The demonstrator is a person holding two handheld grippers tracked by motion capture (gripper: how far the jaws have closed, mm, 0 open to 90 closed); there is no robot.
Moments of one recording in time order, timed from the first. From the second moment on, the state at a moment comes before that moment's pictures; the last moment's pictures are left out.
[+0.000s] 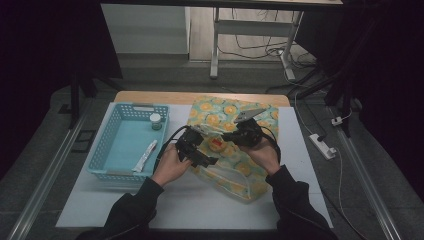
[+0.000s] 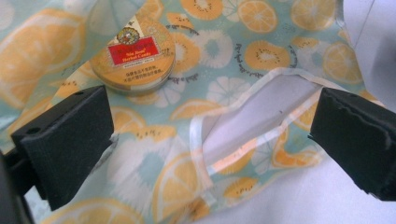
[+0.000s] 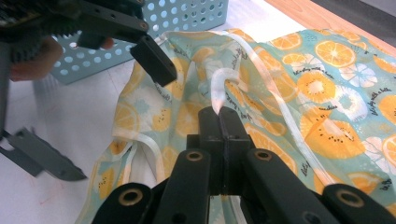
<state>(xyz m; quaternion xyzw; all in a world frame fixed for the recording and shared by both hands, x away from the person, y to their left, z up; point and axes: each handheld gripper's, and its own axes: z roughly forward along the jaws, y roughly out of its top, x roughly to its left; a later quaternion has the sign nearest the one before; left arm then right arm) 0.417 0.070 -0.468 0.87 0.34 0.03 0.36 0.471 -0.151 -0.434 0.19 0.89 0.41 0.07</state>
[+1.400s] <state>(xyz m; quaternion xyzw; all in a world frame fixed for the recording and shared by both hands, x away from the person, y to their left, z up) 0.404 0.206 -0.456 0.81 0.44 0.09 0.37 0.473 -0.152 -0.438 0.19 0.89 0.40 0.07</state>
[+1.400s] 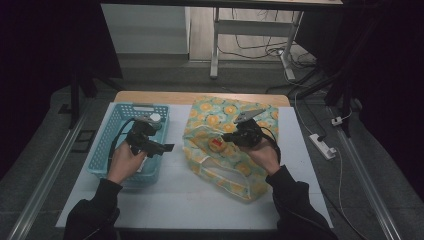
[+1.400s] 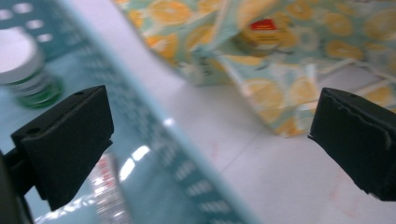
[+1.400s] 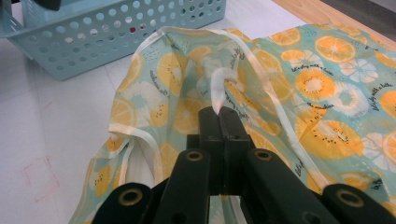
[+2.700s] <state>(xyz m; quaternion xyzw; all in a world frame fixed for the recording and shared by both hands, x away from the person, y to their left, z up) 0.432 0.236 -0.515 0.84 0.51 0.05 0.17 0.471 -0.150 -0.438 0.19 0.89 0.40 0.07</state>
